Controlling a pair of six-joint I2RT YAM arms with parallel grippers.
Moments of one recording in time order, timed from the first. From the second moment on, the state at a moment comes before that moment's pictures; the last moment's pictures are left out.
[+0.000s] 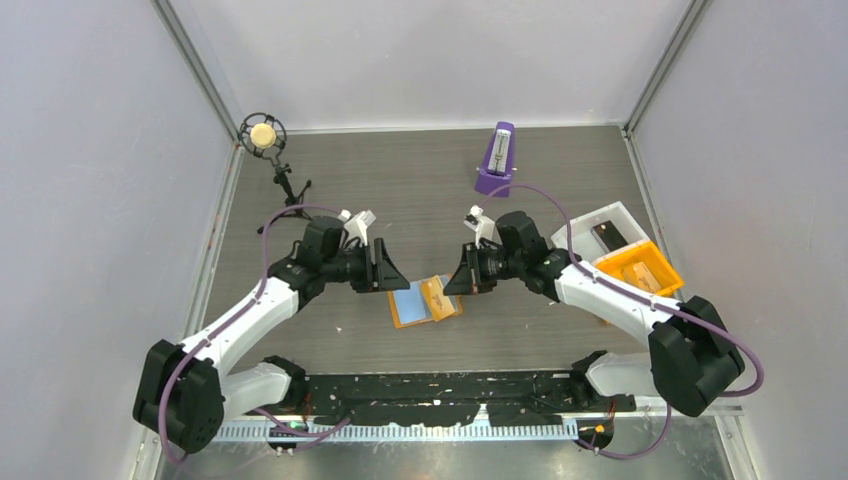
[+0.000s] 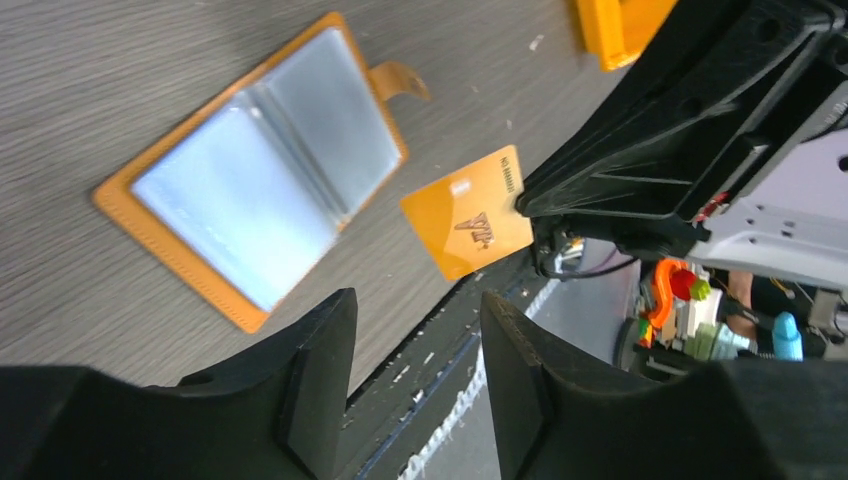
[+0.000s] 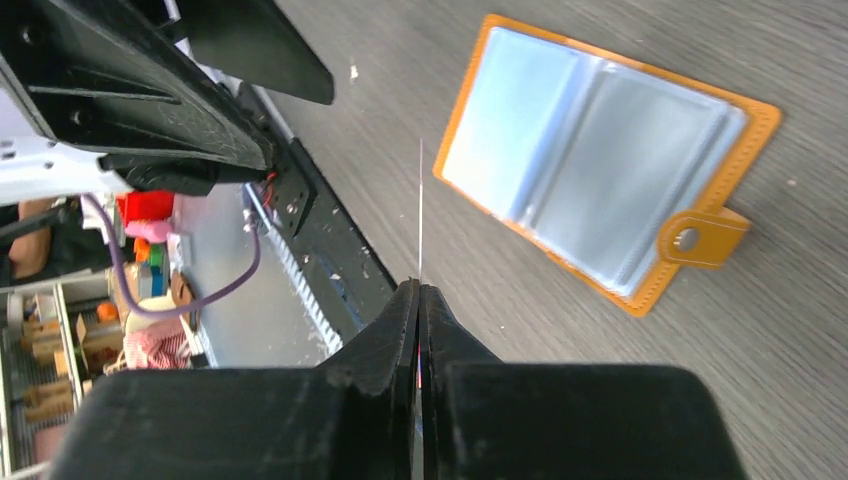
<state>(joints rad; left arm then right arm) -0.44 1.11 0.65 -0.24 0.61 -0.64 0.61 1.29 0.71 -0.11 -0.61 0.55</state>
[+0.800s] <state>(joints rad) -0.54 1.21 0.68 -0.09 0.83 -0.72 0.61 1.19 0.69 -0.06 -0.84 0.53</state>
